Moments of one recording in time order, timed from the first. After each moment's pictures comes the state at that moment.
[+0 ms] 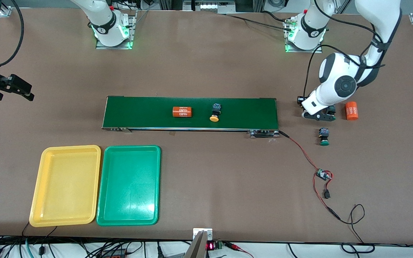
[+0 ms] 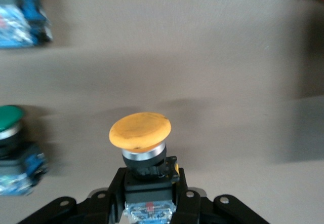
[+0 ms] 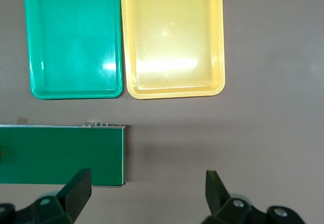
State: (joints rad) left arm 0.10 0.20 -0.22 -2.37 0.06 2.27 -0.05; right arm 0.13 -0.02 -0.19 -1.72 -0.02 1.77 -0.05
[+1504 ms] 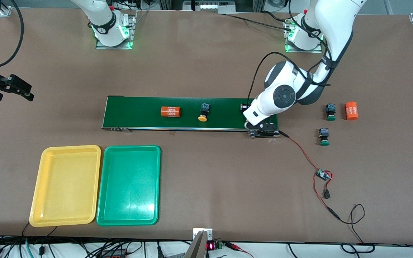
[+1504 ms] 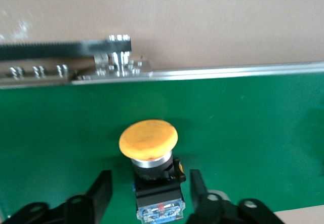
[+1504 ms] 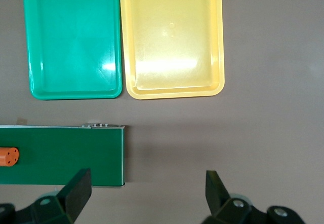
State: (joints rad) left arm -0.15 0.45 -0.39 -1.96 -0.12 2.23 -0.41; right arm 0.13 -0.02 -0.19 -1.72 -0.02 1.78 -0.05
